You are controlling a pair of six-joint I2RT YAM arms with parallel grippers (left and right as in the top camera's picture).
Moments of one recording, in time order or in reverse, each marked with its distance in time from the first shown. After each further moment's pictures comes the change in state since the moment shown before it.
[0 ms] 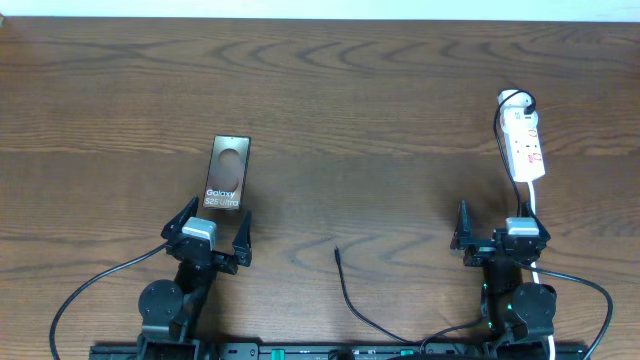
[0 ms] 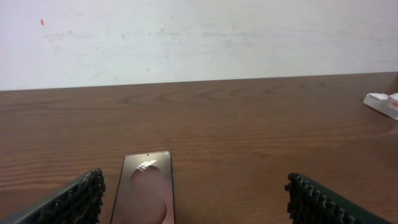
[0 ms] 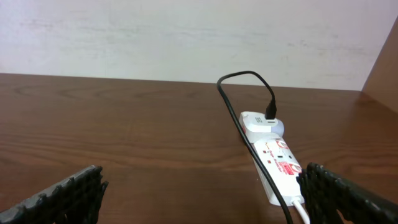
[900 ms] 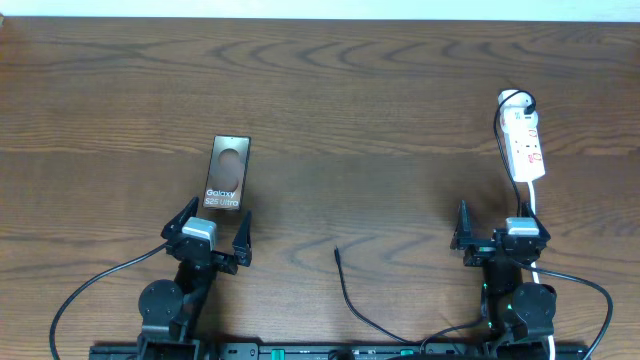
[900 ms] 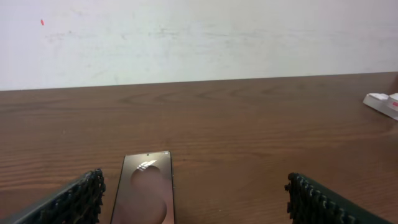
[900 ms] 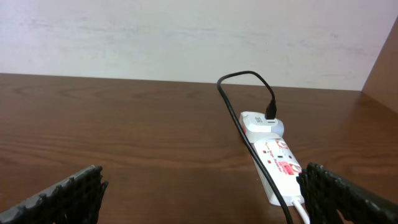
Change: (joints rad) left arm 0.000 0.000 0.000 0.000 0.000 0.000; right arm 0.000 0.000 0.000 0.000 0.000 0.000
